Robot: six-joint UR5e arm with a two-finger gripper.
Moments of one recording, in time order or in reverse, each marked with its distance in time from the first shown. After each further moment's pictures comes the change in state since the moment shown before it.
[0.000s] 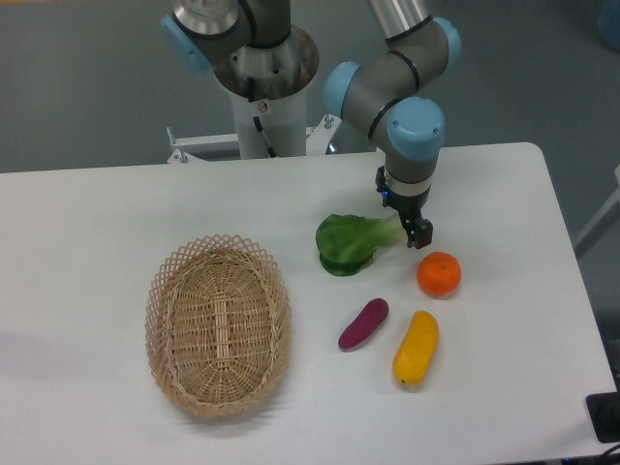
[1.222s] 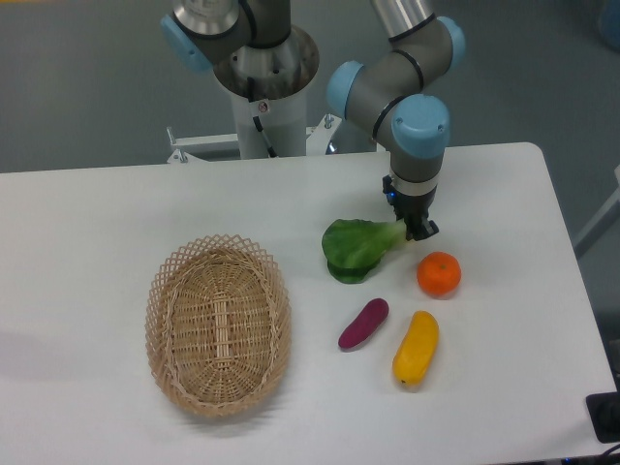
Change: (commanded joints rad) arm 0.012 0.032 0.063 -0.014 -0.015 -0.021
